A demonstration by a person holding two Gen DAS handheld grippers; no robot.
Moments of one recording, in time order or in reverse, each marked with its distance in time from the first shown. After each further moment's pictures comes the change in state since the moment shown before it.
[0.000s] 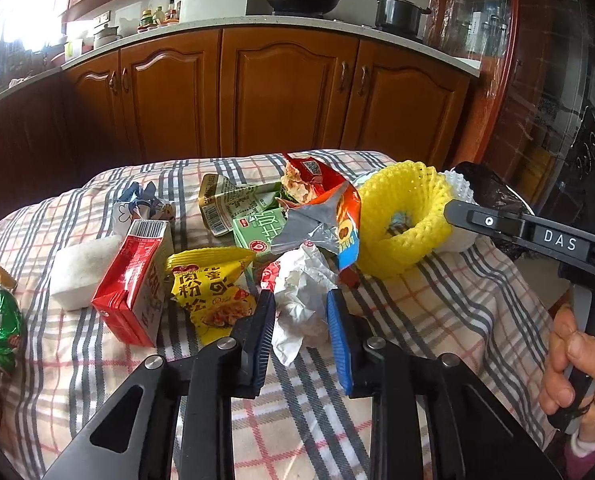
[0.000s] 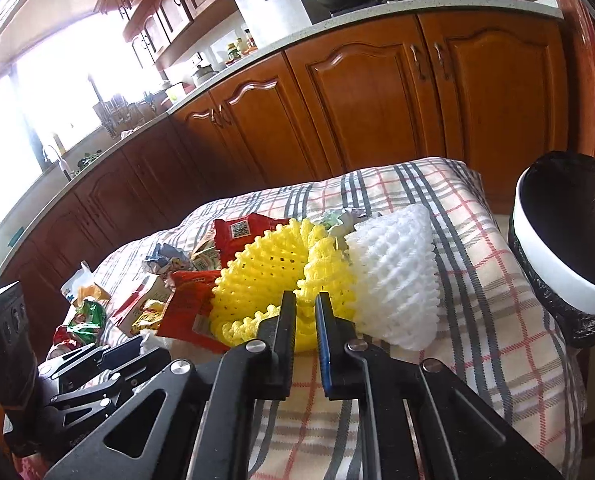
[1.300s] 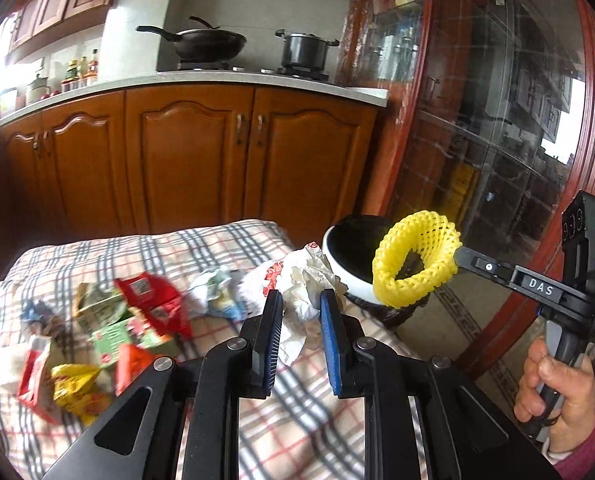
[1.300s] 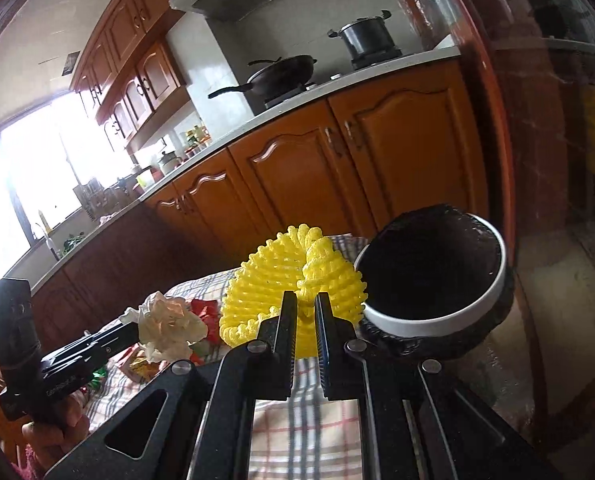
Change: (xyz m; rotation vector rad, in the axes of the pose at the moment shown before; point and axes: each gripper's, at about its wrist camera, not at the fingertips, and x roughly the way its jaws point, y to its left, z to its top) left arm -0.013 -0.078 0.053 0.117 -0.124 -0.240; right arm -0.145 -0.102 0.011 0.138 -0.258 -0.118
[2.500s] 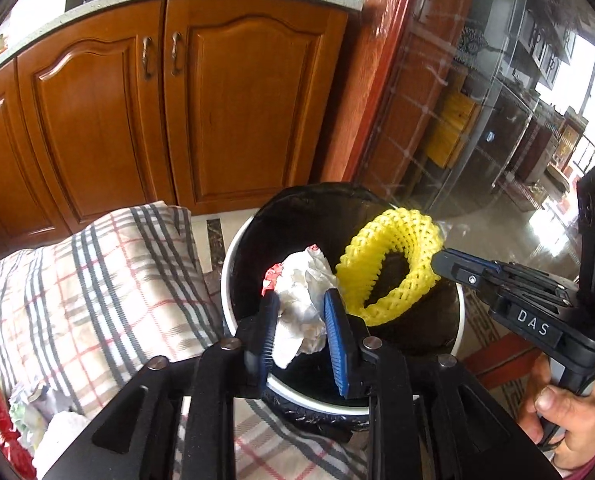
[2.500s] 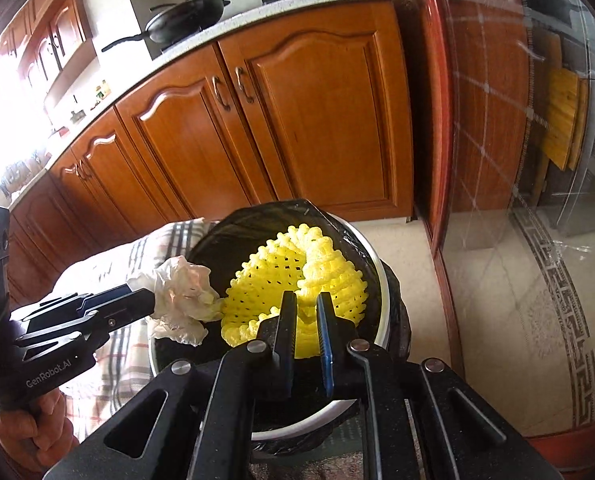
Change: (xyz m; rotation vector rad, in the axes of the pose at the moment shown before) left arm 0.300 -0.031 0.107 0.054 0.297 -0.082; right arm 0.101 -0.128 0.046 -0.006 0.227 -0.264
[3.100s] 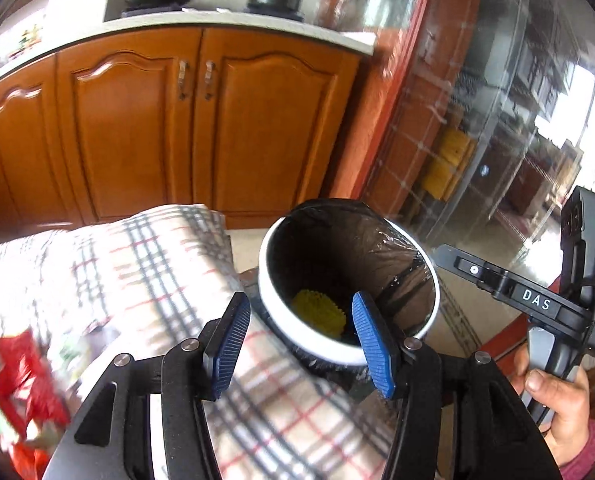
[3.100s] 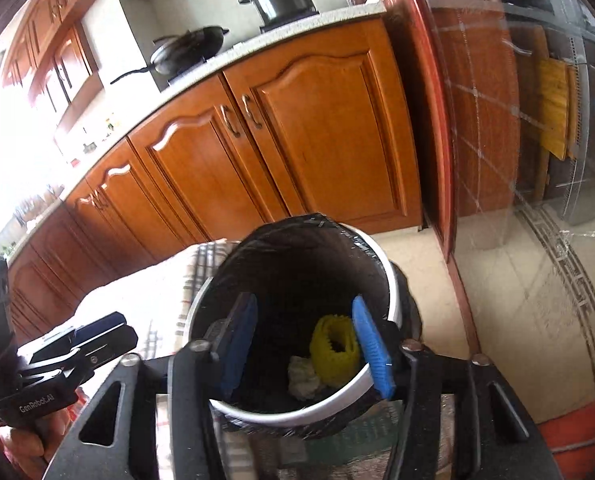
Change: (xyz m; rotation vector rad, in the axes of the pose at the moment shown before) left arm -0.089 0.011 -0.068 -0.080 -0.153 -0.006; right arm -0.036 0.008 -0.016 0.086 -0.102 0.071
